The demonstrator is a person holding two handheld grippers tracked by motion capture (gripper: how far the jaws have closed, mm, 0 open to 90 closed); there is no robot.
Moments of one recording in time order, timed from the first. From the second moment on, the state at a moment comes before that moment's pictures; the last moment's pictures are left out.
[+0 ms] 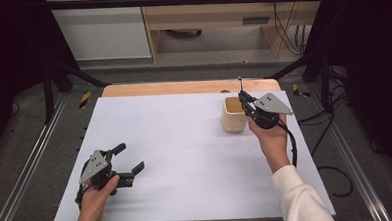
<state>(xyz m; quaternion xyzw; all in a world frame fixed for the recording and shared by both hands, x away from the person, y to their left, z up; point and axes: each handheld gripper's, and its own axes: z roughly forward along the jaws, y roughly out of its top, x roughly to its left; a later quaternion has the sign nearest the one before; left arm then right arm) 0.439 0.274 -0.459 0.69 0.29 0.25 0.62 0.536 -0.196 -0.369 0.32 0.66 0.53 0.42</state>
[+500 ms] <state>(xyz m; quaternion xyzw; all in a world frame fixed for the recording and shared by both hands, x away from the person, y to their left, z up) 0.440 0.275 -0.459 0.68 0.29 0.24 0.62 0.557 -0.190 -0.370 0.34 0.65 0.54 0.42</state>
